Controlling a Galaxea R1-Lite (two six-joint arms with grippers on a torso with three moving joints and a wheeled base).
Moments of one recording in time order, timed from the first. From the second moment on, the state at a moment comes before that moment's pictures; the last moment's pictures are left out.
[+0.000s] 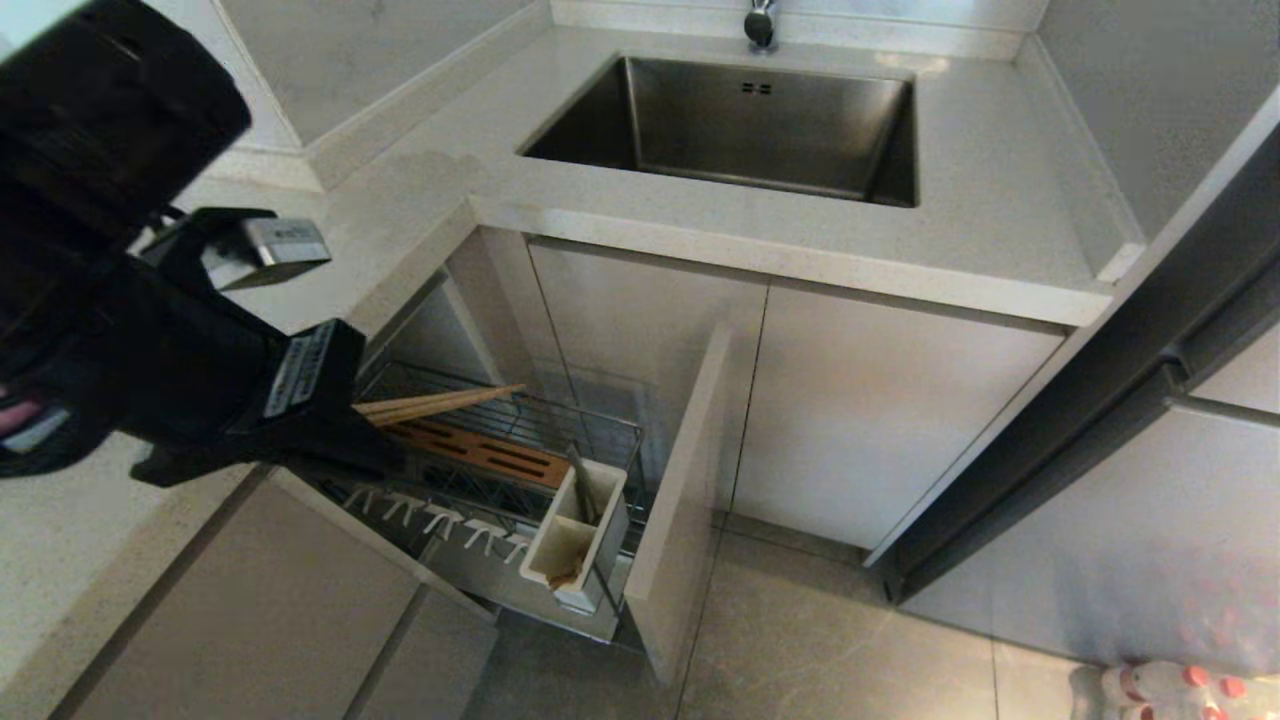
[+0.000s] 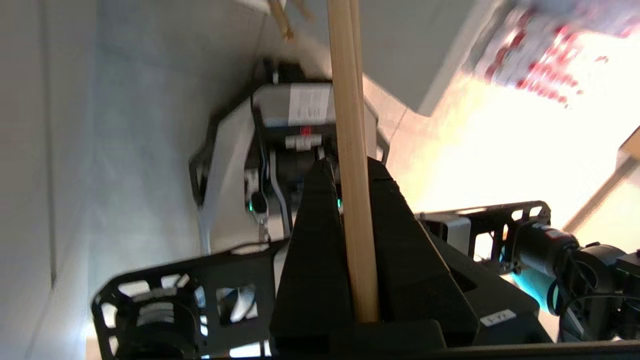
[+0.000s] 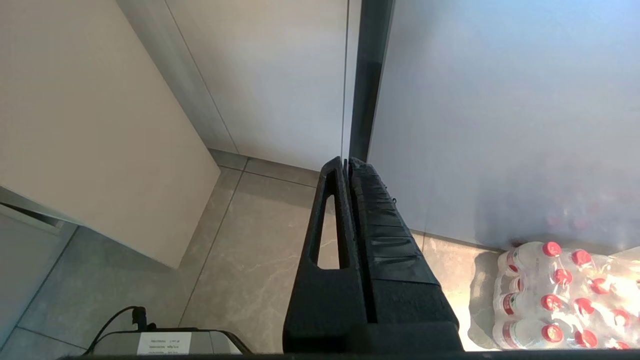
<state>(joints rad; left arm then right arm) -0.50 1.52 -1.76 1.20 -0.02 -0.53 0.00 0.00 0.00 0.00 -0.01 0.02</state>
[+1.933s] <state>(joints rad) 0.04 1.73 -1.81 0.37 0.48 -0.52 0.00 0.00 0.00 0.00 -0.01 0.02</state>
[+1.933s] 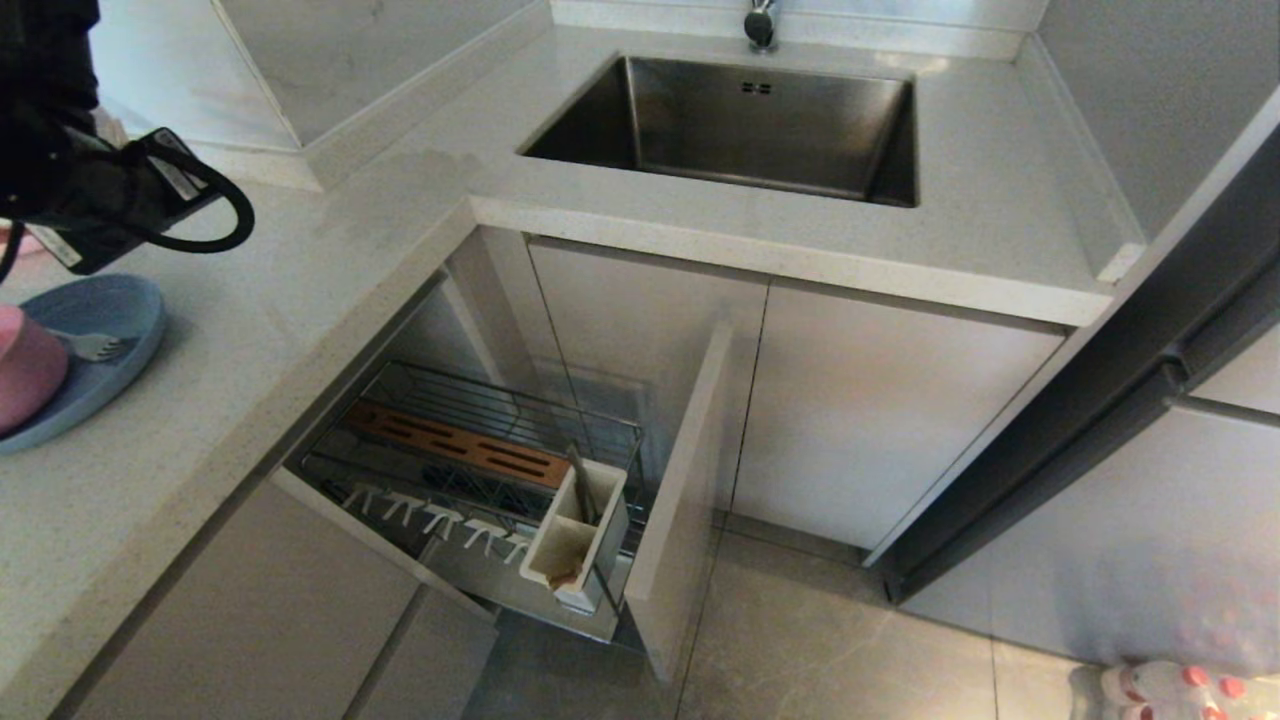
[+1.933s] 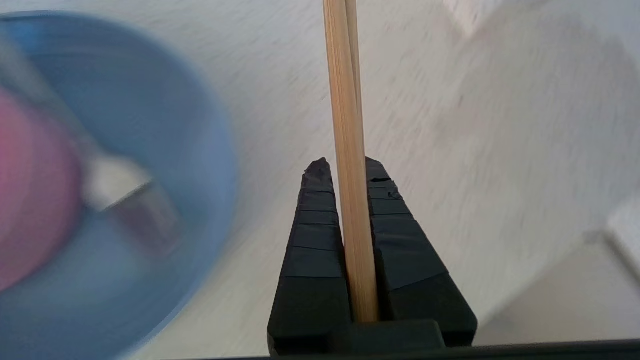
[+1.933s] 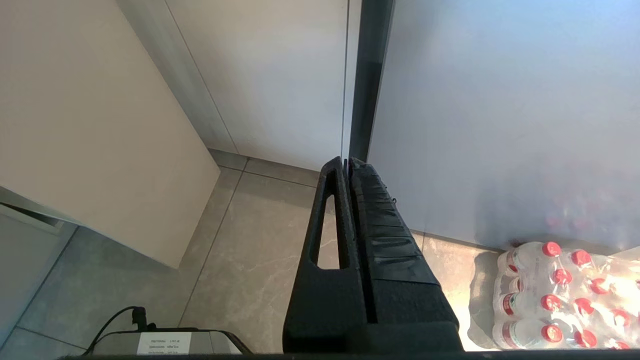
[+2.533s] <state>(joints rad) 0.07 1.89 -1.82 0.18 0.50 -0.63 0.00 0.00 0.00 0.00 -0.01 0.02</state>
